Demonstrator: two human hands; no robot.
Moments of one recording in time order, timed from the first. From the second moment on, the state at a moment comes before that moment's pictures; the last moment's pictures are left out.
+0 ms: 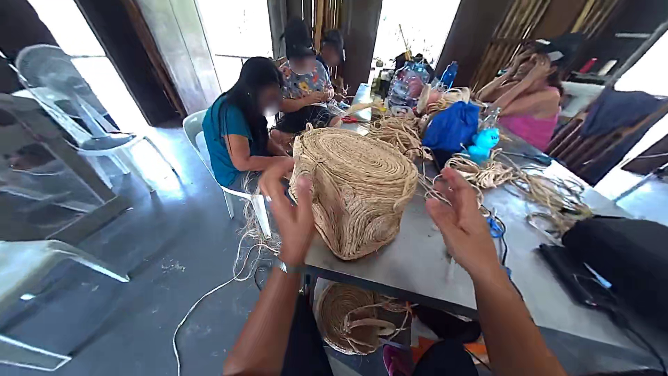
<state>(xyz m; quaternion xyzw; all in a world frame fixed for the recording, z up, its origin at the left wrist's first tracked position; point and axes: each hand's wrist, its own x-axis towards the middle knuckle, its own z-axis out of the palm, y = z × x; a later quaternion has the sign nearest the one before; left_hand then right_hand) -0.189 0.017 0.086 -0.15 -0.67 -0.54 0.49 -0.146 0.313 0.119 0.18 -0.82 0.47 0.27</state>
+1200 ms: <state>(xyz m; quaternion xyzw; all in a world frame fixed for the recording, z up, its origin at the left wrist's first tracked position) -0.132 0.144 0.009 -0.16 -0.76 -0.43 0.47 -0.106 0.254 0.060 0.09 -0.85 0.33 0.40</state>
